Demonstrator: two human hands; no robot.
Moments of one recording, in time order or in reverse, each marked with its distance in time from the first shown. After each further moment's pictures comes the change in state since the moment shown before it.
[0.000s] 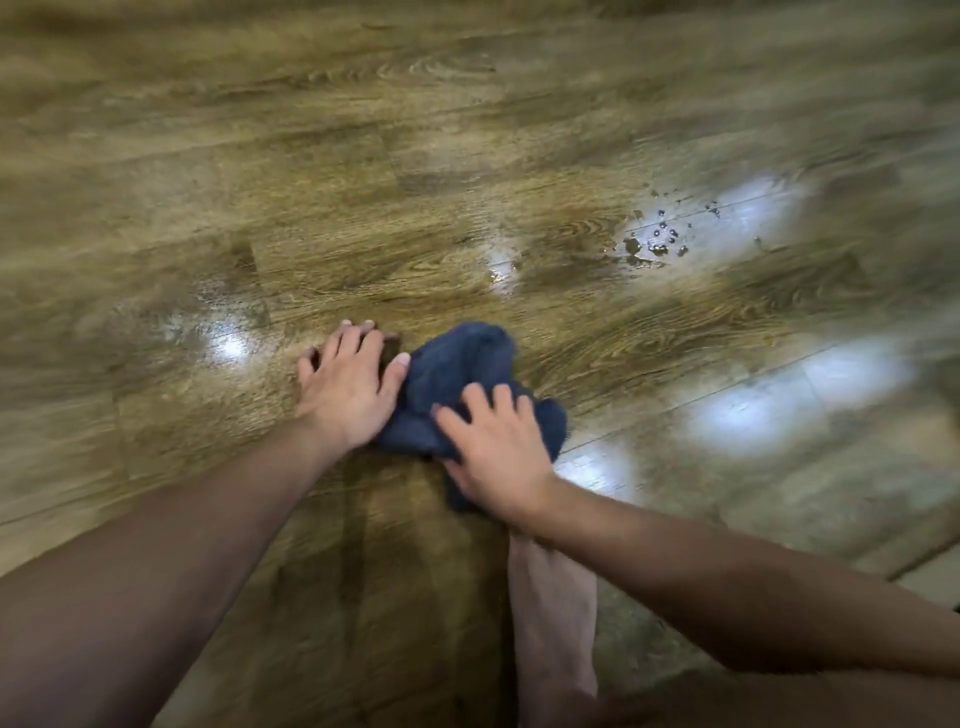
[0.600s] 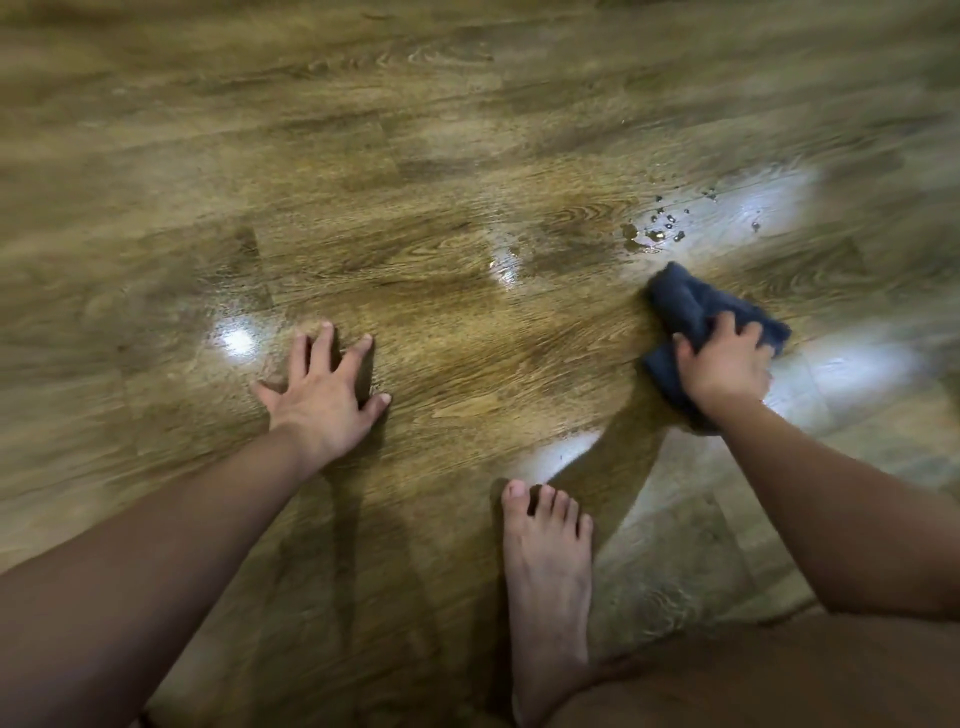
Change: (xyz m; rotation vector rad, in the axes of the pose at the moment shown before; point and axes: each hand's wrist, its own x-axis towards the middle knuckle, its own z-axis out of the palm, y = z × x) left_hand -0.031 -0.023 0.004 0.175 -0.182 -0.174; right_hand -0.030 0.236 0.009 0.129 0.052 0.997
